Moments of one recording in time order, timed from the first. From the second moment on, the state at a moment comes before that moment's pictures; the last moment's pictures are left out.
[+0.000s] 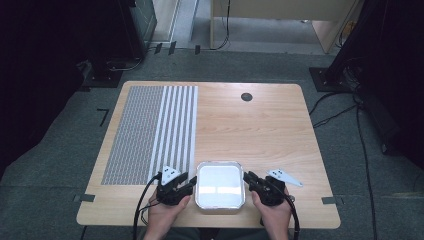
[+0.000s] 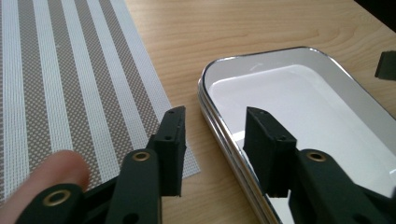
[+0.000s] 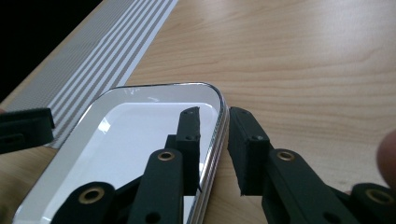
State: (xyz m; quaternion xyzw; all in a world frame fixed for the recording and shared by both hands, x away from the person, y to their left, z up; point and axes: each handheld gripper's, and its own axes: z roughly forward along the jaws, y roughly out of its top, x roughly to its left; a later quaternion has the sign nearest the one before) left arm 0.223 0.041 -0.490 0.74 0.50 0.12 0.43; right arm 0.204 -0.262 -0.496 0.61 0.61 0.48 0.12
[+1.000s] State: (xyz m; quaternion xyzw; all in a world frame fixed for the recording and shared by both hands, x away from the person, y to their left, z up) left arm 0.216 0.028 -0.499 0.76 0.48 0.10 0.42; right arm 0.206 -0.264 -0.507 0.66 0.57 0.48 0.04
